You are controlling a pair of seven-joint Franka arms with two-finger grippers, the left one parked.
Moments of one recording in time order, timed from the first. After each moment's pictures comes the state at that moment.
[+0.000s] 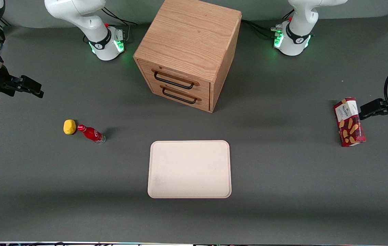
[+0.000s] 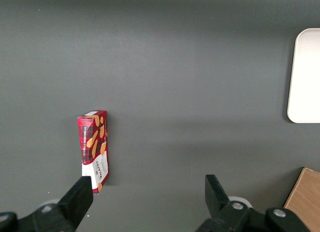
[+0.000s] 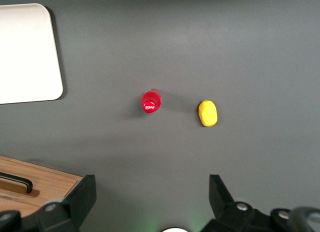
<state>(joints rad) 0.26 -0.05 -0.22 -1.63 -0.04 1.52 0.13</state>
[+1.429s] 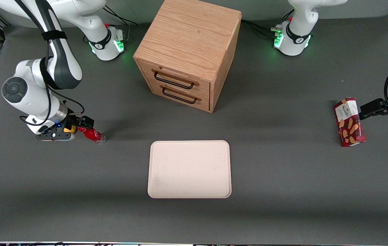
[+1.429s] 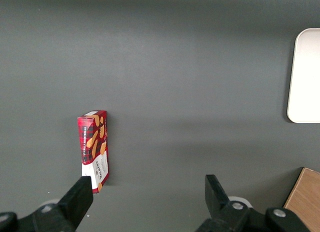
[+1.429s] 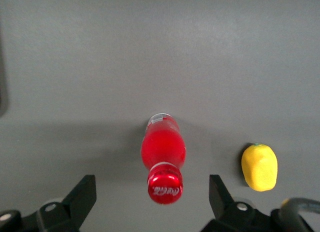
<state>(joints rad) 0.28 0.12 -0.21 -2.17 -0.01 2.26 0.08</state>
